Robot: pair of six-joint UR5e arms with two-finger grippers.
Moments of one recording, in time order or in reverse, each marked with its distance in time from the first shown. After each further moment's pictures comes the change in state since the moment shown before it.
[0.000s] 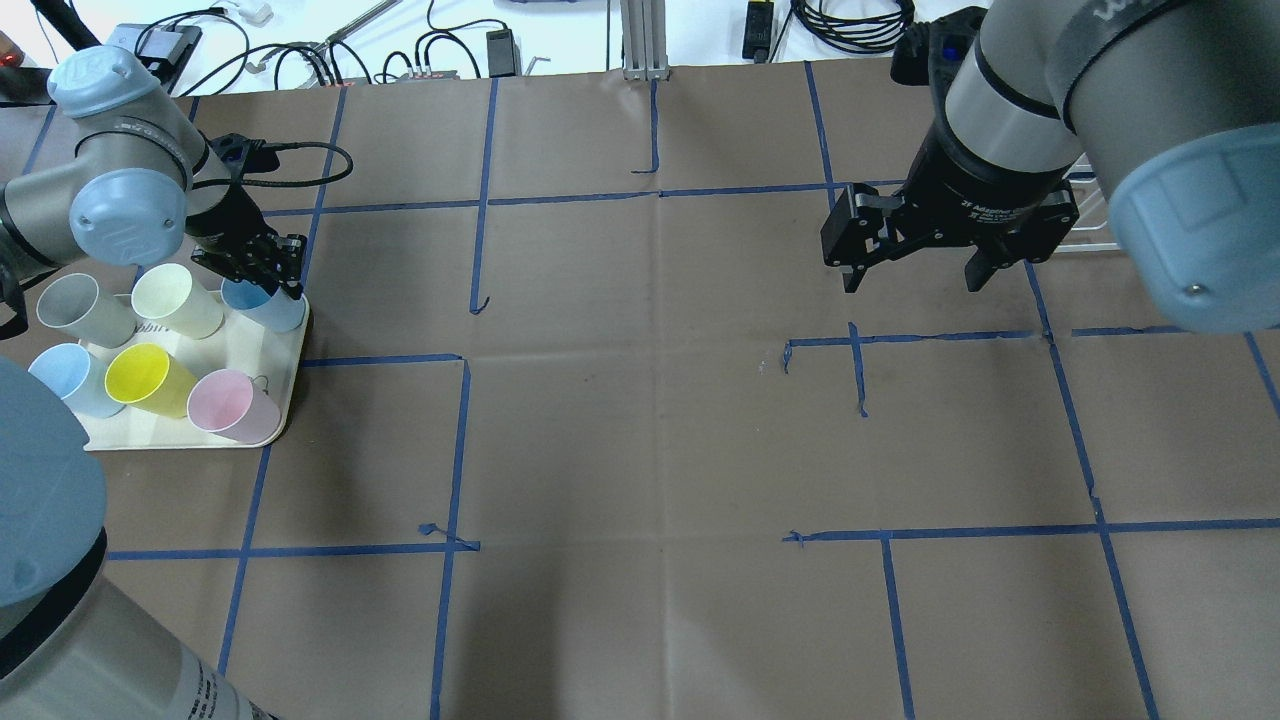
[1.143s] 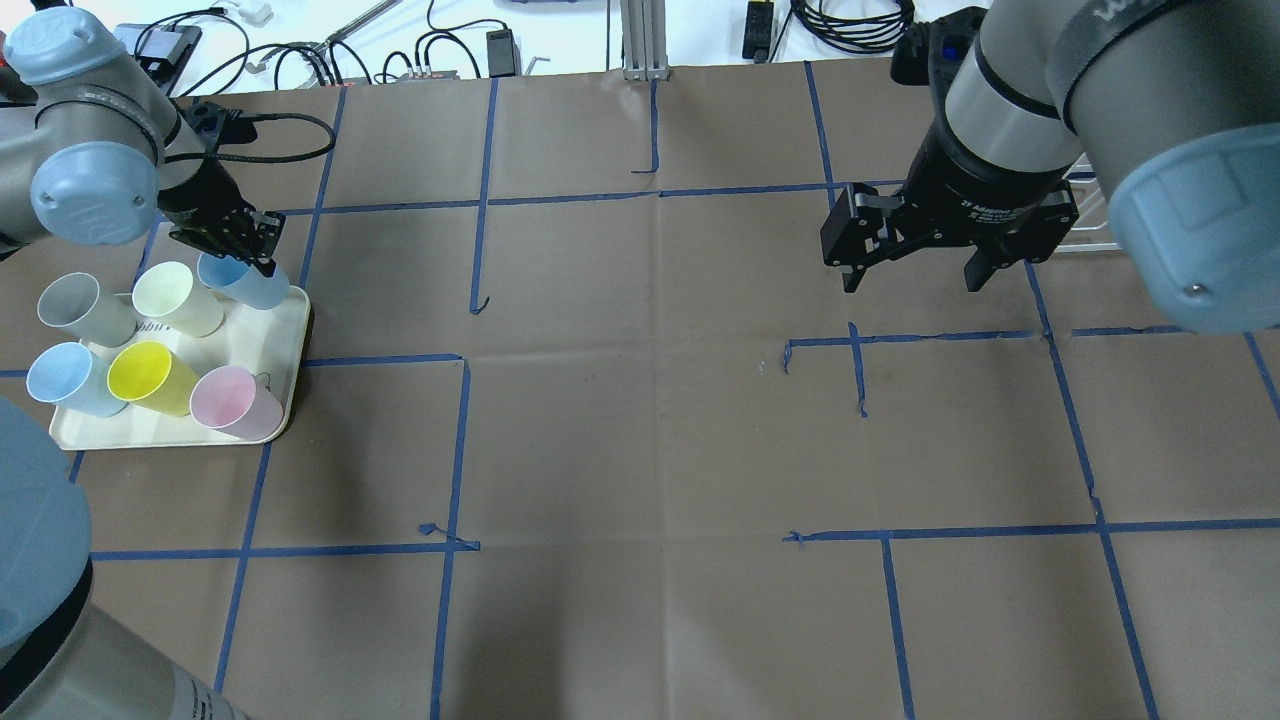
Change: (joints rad) left arm 0.000 0.067 0.029 -0.036 0.008 0.014; right arm 0.000 0.000 0.000 0.000 0.002 0.001
